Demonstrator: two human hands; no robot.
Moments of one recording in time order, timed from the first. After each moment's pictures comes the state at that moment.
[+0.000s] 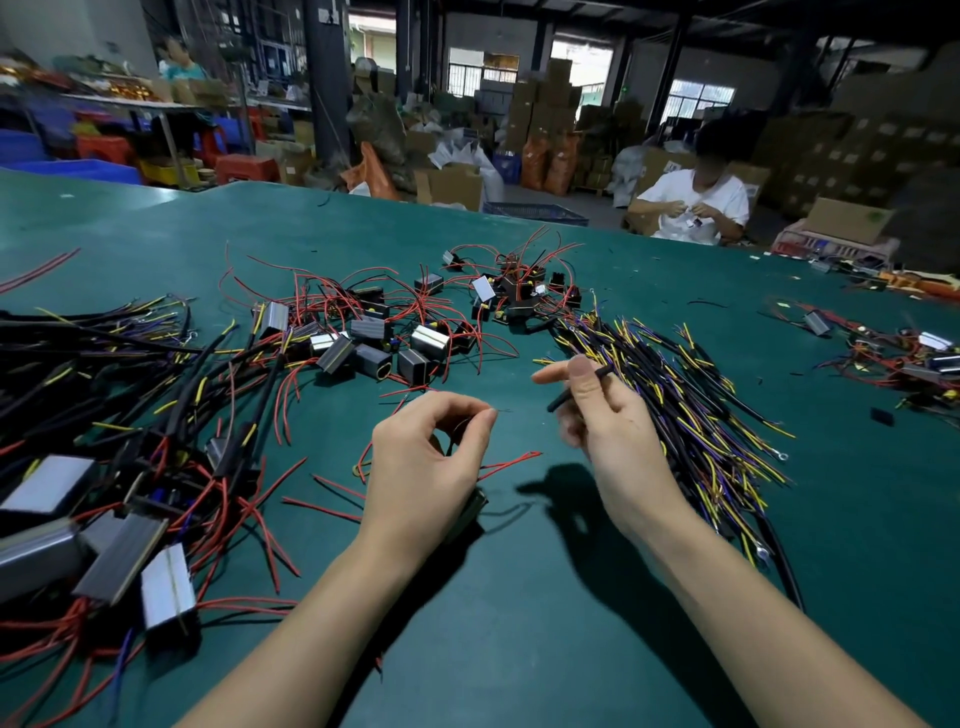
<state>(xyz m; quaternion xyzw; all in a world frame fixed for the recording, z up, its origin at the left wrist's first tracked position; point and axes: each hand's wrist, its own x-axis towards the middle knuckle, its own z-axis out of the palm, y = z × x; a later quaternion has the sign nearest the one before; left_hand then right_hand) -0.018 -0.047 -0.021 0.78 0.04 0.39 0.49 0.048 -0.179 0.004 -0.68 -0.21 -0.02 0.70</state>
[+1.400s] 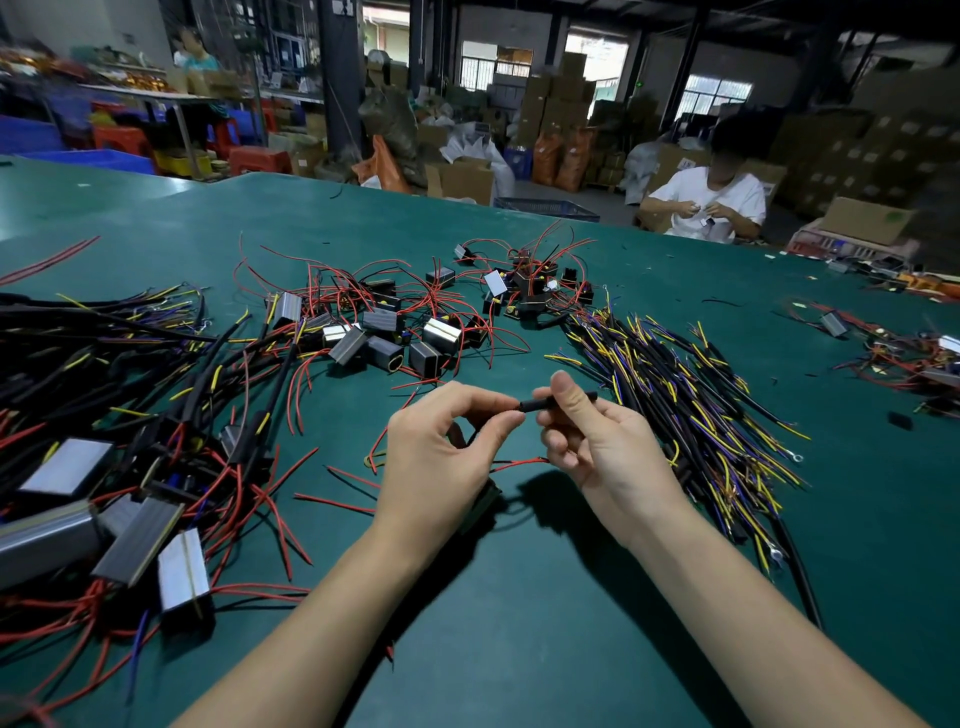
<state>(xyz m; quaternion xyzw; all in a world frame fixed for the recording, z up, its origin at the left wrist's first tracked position) -0.021 -0.049 -0.015 0.77 -0.01 0.40 0.49 0.041 -0.174 0.000 -0.56 -0.09 0.16 0.81</state>
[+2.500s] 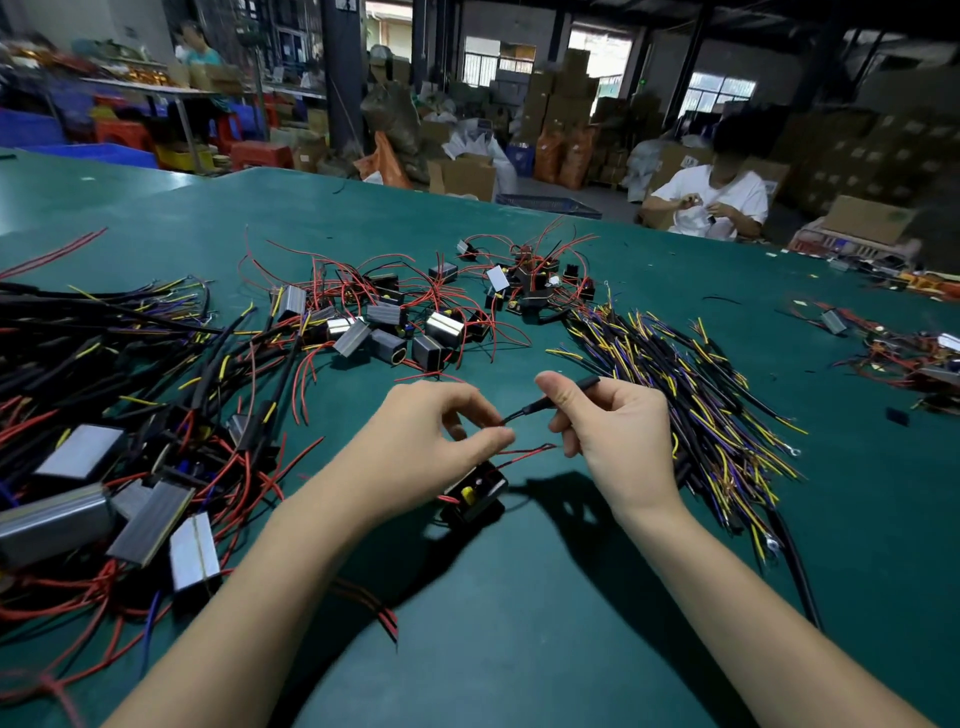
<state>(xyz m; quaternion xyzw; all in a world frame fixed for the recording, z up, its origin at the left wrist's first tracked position) -0.035 -0.021 0.014 0.91 -0.01 0.17 0.38 0.043 -0.175 -0.004 -0.71 -0.17 -0.07 0.68</state>
